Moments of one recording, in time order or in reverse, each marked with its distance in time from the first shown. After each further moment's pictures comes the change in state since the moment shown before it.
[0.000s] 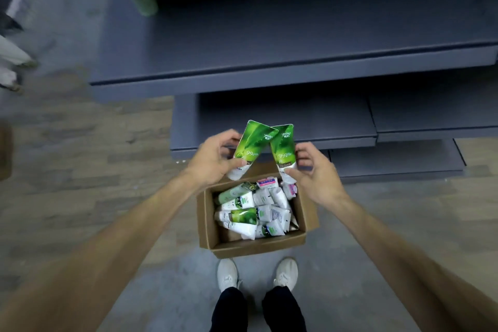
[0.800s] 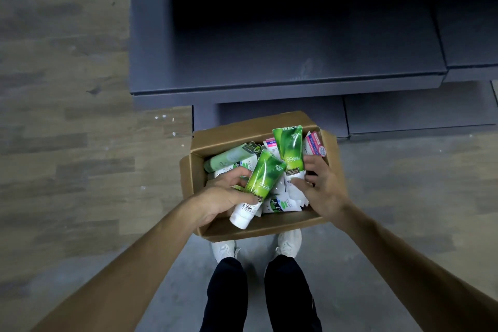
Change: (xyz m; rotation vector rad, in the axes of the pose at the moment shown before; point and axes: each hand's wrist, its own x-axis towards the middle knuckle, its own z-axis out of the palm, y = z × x) left_hand 0.010 -0.233 0.071 -0.171 -0.275 -0.541; right_hand 0.008 0.187 0.102 0.006 -0.039 0.381
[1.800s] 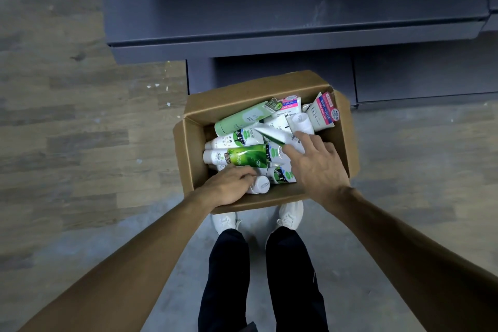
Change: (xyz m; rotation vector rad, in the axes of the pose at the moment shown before) left_hand 0.041 -0.066 0.015 0.671 -0.057 -0.100; right_hand 0.005 0.033 0.032 -1.360 -0.004 -0.385
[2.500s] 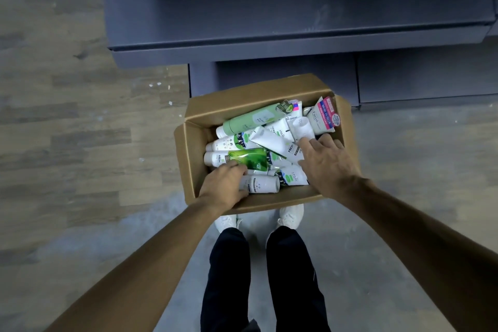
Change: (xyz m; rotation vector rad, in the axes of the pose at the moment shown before) left_hand 0.001 -0.007 0.007 0.304 0.322 0.135; right_hand 0.012 0.026 -0.010 0.095 -0.071 -0.044
